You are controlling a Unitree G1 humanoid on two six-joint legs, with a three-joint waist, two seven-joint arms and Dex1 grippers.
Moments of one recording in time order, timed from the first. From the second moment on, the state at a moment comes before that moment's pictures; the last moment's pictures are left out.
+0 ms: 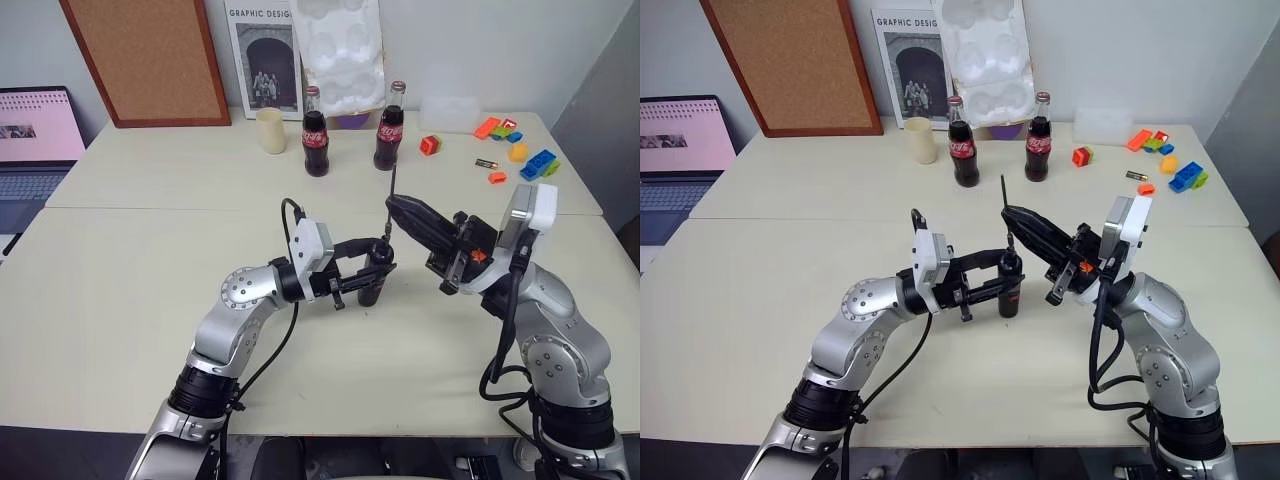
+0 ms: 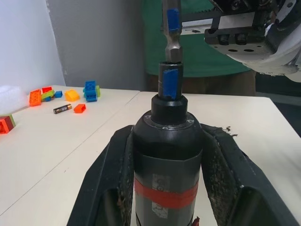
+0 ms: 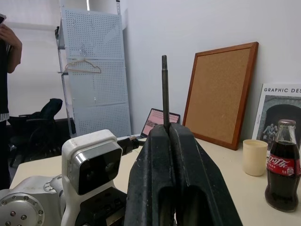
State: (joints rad) left arm -0.40 0.31 -0.20 -0.15 -0.39 0.19 -0.92; right arm -0.29 -0.37 -0.03 -0.55 0.74 0.36 0.65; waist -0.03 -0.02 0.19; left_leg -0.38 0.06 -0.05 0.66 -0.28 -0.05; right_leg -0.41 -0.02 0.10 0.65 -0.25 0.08
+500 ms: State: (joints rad) left arm -0.40 0.31 -0.20 -0.15 -0.39 0.19 -0.92; right arm -0.26 -0.40 -0.06 -0.59 0.77 0.38 0.63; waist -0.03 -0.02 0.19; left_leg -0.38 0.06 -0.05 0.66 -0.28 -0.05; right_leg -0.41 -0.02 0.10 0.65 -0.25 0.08
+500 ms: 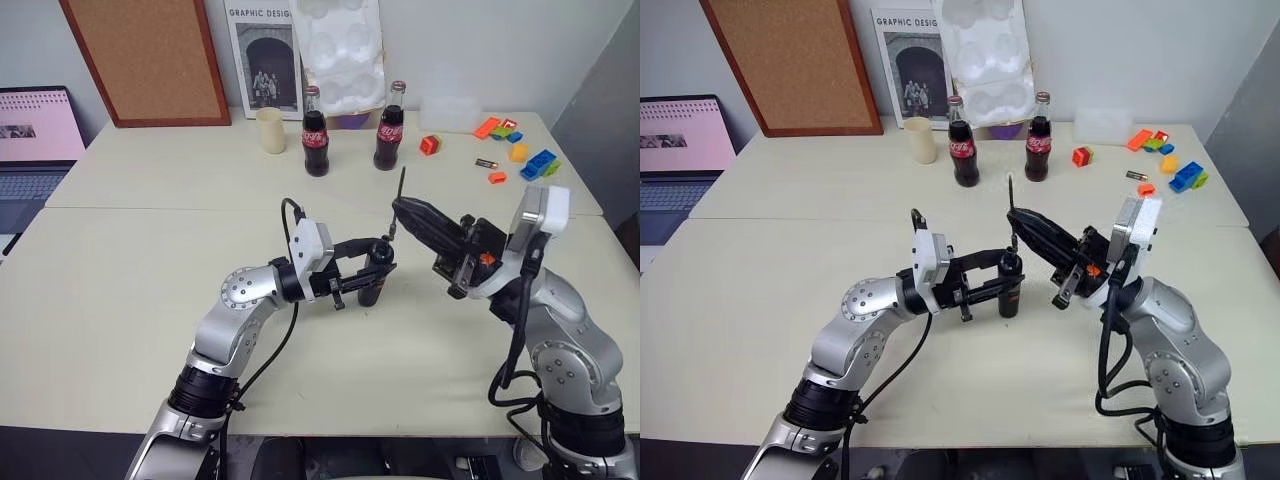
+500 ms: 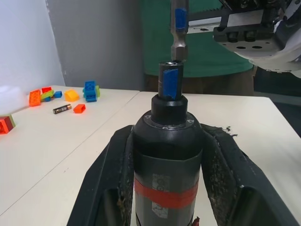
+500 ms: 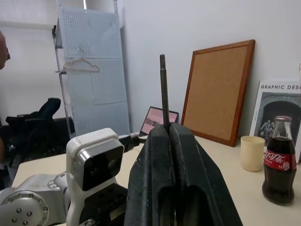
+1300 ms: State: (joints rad) left arm -0.40 0.31 -0.21 -0.15 -0.39 0.19 -0.92; right arm -0.28 -0.38 -0.05 -0.58 0.76 0.38 0.62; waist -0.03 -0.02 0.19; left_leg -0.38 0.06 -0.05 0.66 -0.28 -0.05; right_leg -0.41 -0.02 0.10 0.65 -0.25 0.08
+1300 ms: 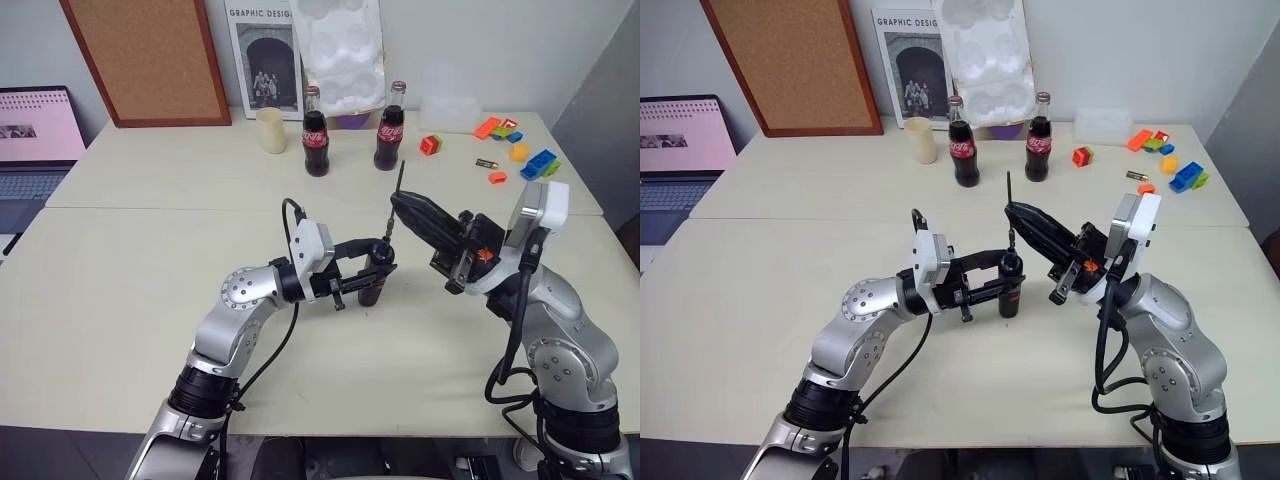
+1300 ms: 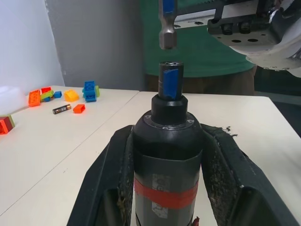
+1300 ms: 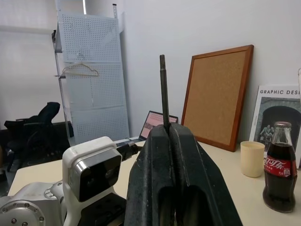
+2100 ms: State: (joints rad) left arm -0.40 0.31 -0.21 -0.15 -0.39 0.19 -0.92; right arm -0.25 -0.38 -0.04 -0.58 0.73 0.35 0.63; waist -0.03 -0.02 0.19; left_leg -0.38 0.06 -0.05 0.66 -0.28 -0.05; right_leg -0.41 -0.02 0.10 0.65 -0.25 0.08
